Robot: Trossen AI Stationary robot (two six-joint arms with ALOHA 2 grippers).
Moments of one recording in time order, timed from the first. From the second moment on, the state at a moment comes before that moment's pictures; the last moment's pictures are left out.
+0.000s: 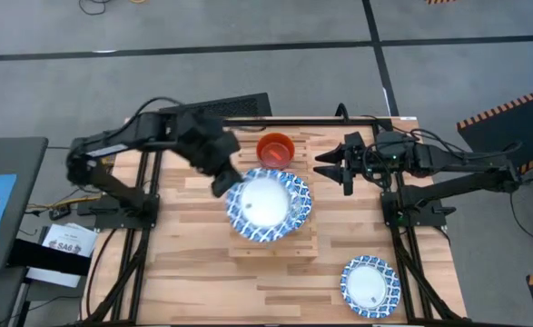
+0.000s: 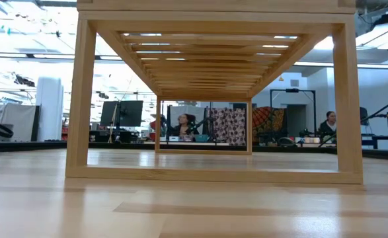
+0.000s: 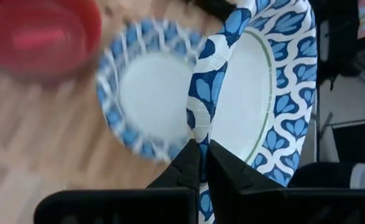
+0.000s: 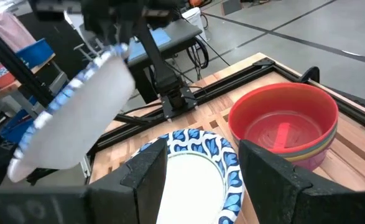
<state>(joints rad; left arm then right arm) 0.07 1.48 1.83 -1.07 0.20 -0.48 -0.06 0.89 0.92 -0.23 0.05 0.41</state>
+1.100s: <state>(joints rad) 0.15 1.71 1.93 -1.01 0.21 -0.27 -0.04 0.89 0.92 -0.23 0.05 0.41</state>
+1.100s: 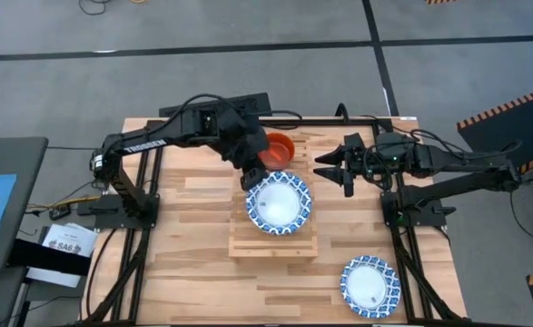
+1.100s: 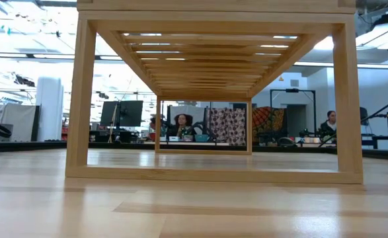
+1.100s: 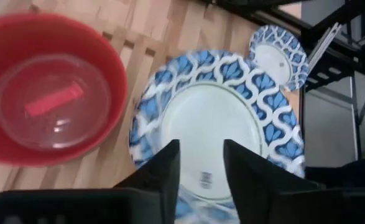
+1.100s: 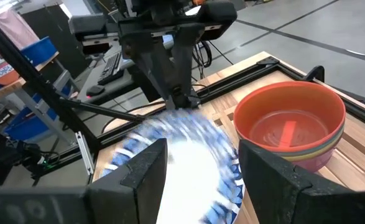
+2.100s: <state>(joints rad) 0.01 0.98 1.16 -0.09 -0.02 -0.12 -0.04 0.89 0.92 -0.02 0.05 0.41</state>
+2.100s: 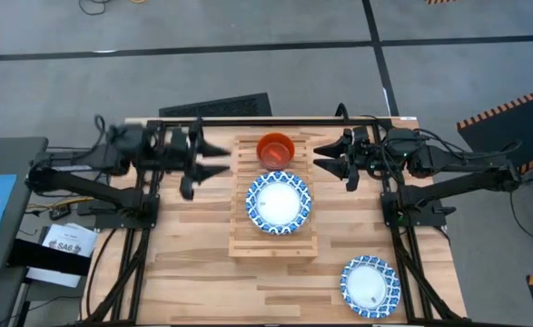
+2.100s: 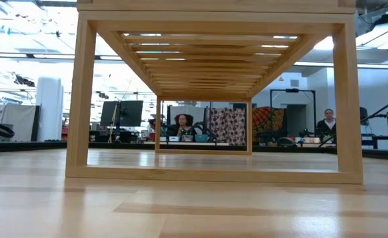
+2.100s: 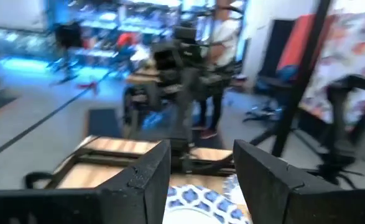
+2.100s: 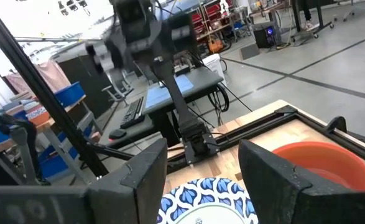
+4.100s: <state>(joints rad) -0.02 0.83 0.80 0.22 -0.08 -0.09 0.74 0.89 0.53 -0.76 -0.24 1.58</state>
